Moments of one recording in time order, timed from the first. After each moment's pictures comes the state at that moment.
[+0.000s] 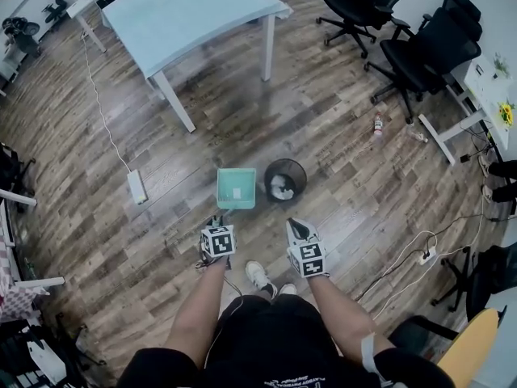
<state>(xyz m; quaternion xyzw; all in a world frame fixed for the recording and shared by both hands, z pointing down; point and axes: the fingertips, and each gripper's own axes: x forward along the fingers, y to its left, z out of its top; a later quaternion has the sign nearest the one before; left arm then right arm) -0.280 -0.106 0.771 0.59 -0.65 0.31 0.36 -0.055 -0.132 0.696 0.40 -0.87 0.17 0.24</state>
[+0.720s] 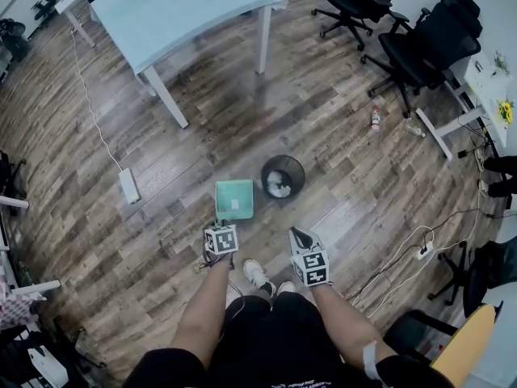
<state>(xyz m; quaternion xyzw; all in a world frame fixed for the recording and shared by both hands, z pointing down) -0.278 -0.109 0.836 0.57 -0.63 0.33 0.41 -0.045 -0.117 0.726 0.41 -0.85 0.19 0.26</state>
